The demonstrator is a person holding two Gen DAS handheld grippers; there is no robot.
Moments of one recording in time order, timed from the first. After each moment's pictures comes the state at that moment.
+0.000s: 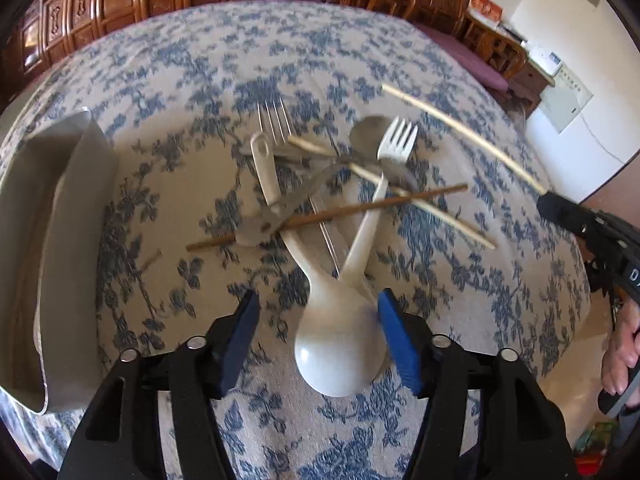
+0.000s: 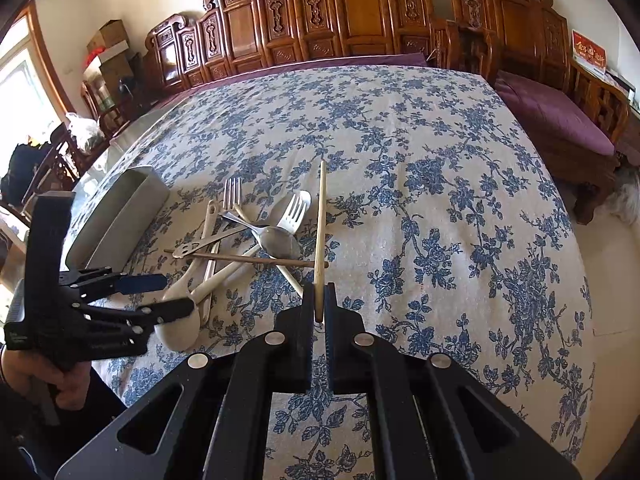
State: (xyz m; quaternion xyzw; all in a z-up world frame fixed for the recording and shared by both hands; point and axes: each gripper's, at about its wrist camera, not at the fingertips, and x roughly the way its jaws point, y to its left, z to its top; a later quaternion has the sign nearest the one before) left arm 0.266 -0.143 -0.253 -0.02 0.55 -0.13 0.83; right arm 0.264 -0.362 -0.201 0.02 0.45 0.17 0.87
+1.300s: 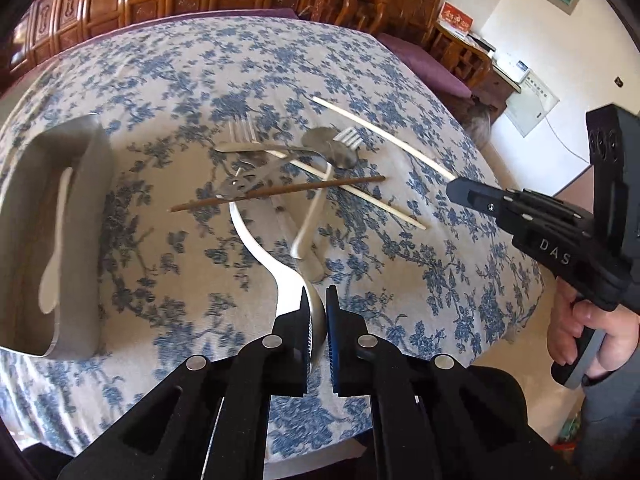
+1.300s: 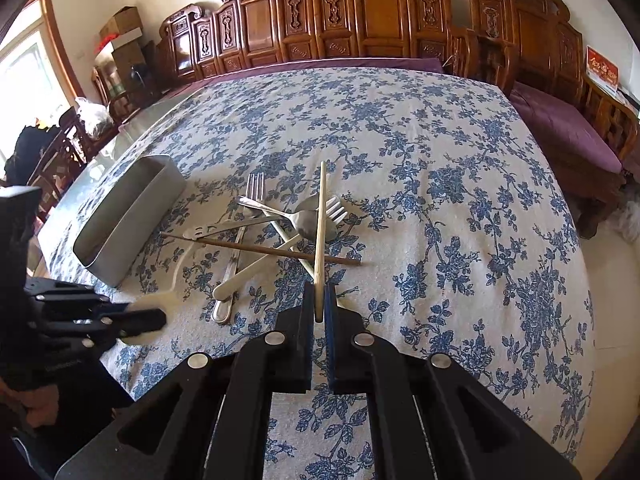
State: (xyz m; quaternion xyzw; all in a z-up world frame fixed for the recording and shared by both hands) left arm 0.224 -0.136 -0.213 -0.05 0.52 -0.18 0.83; right arm 0.259 -0.341 -0.193 0.00 0.45 0.19 0.87
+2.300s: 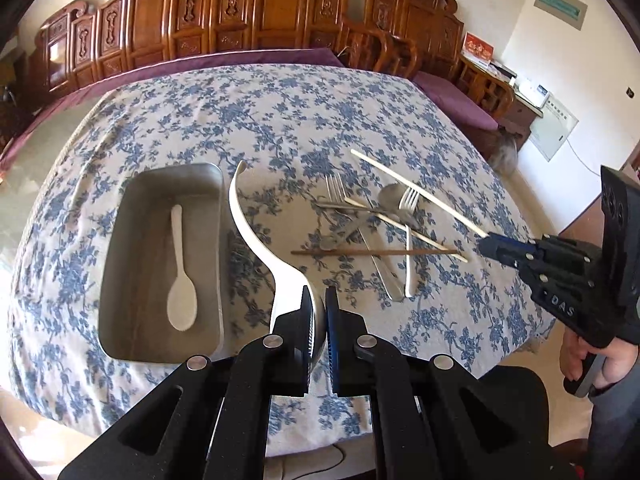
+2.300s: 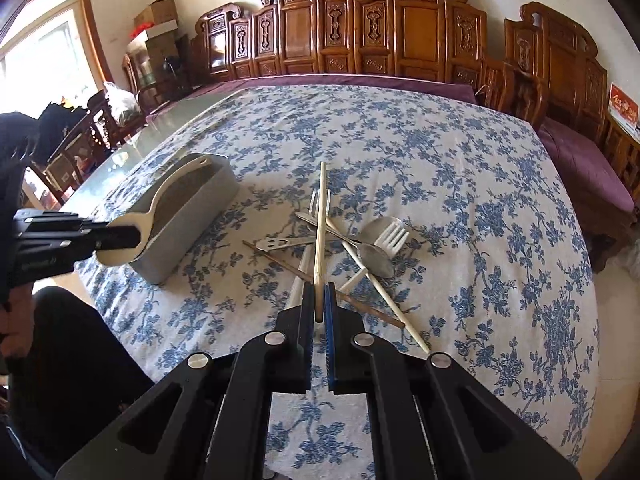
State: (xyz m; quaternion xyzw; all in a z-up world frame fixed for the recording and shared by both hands) left arm 0.214 -0.056 -0.156 -0.03 0.48 -0.13 0.87; right arm 0.232 -0.288 -0.164 -0.03 0.42 0.23 0.87
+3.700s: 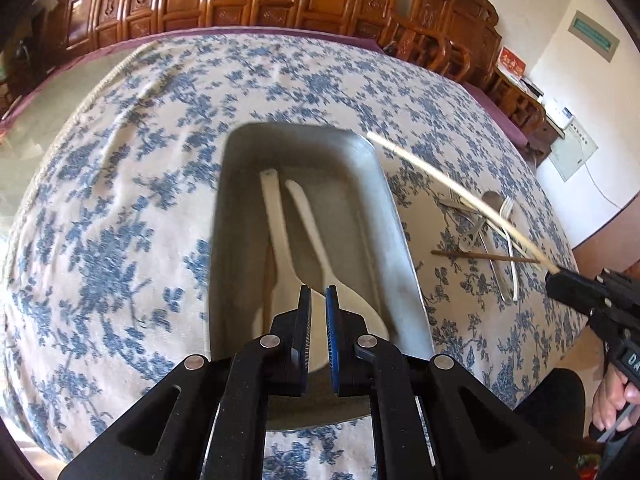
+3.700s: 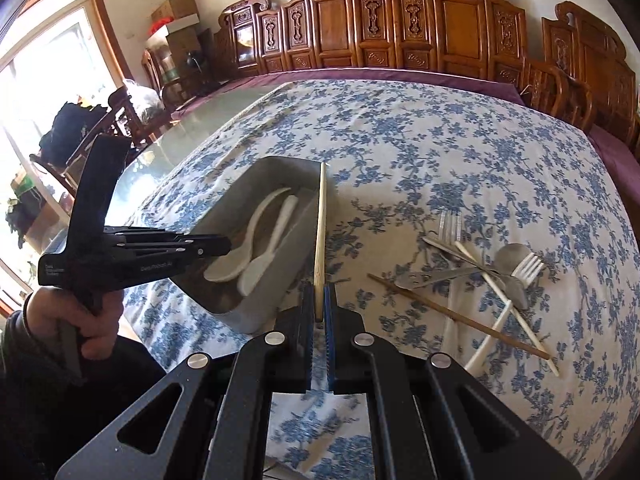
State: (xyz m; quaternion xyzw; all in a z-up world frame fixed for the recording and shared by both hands) left arm 0.255 0.075 -0.215 -0.07 0.49 -0.10 0.86; right arm 0.233 -0.148 -0.163 -0.02 0.44 0.27 0.86
